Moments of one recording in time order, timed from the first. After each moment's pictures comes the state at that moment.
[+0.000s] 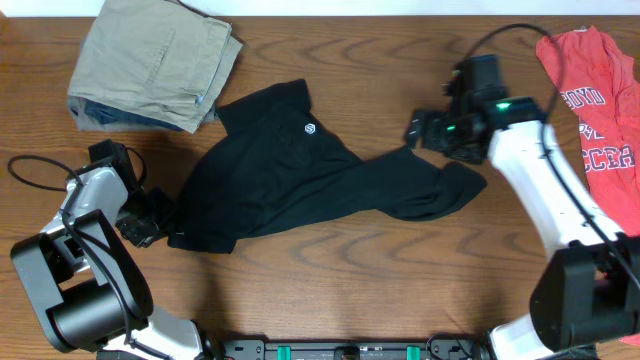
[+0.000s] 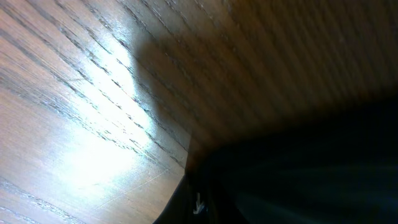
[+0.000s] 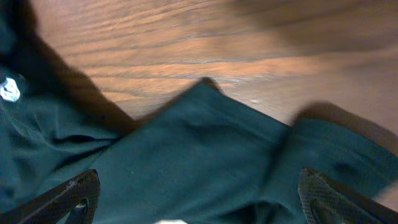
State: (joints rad) left arm 0.42 1.76 0.97 -0.84 0.07 -0.41; right arm 0.21 1.71 1.33 -0.81 -0.13 0.42
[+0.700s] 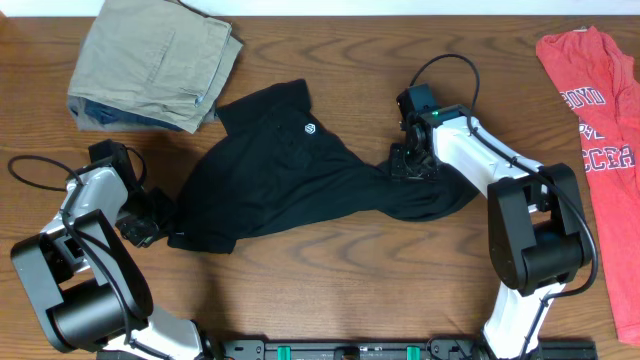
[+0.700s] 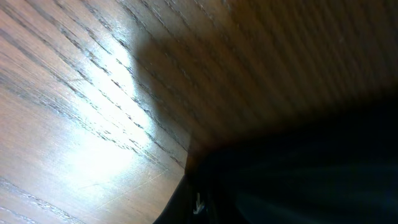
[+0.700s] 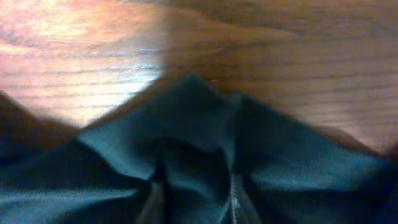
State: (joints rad) left arm 0.42 1.76 0.97 -0.84 0.07 -0.41; right arm 0.31 2.00 1.31 -0.79 -0.07 0.39
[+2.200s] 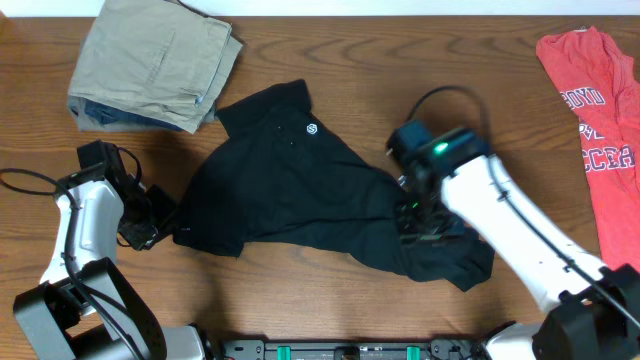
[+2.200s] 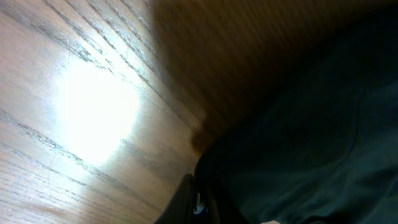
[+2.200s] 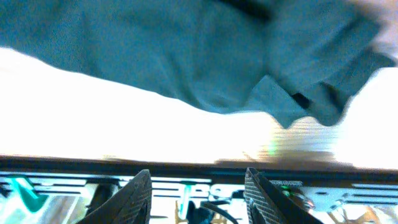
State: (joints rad) left arm 0.42 1.57 0.95 -0.95 0.19 -0.40; right arm 0.55 1.59 1.24 -1.41 -0.09 0.49
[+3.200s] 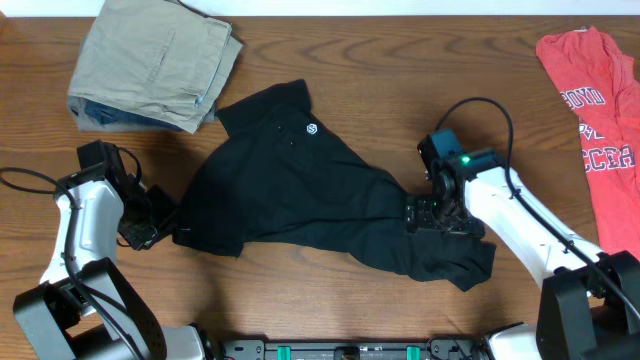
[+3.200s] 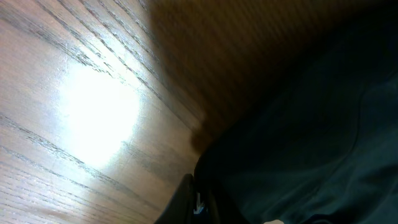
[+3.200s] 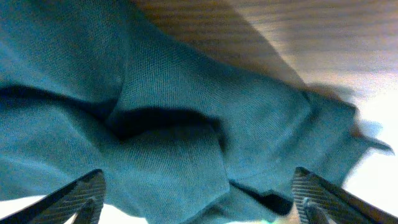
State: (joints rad) left arm 0.42 1.57 0.95 -0.95 0.19 -0.37; right arm 0.33 1.59 0.96 -0.98 -0.03 0.41
